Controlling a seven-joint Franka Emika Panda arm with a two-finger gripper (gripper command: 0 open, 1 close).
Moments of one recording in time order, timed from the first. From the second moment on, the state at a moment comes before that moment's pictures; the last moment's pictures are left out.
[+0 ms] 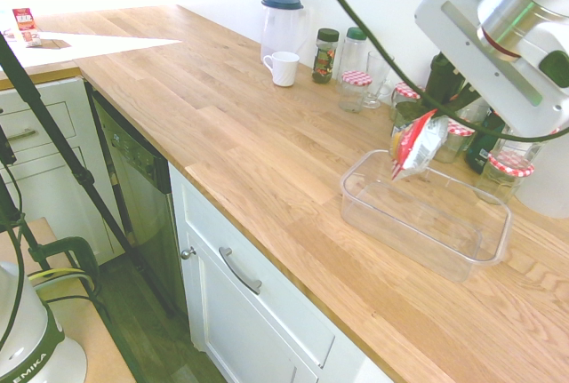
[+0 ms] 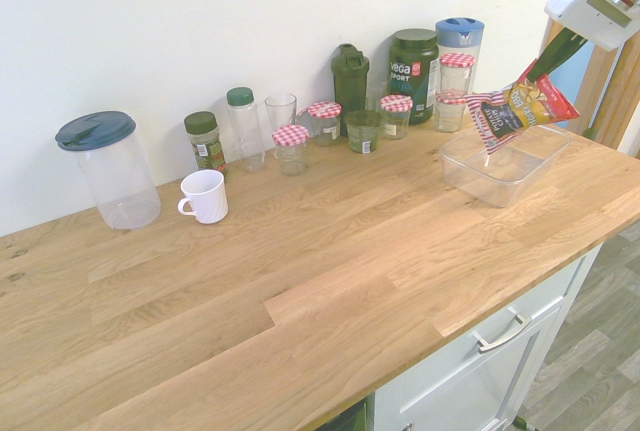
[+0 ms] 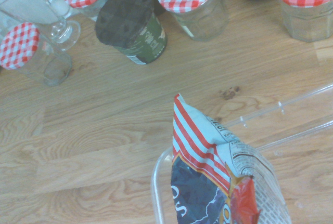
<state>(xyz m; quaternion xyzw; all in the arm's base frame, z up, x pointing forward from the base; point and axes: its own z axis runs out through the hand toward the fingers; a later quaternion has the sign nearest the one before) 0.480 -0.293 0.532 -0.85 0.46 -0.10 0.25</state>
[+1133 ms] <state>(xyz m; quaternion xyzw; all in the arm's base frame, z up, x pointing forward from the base) 0.490 -0.351 0.446 -0.87 0.44 -0.06 0.23</state>
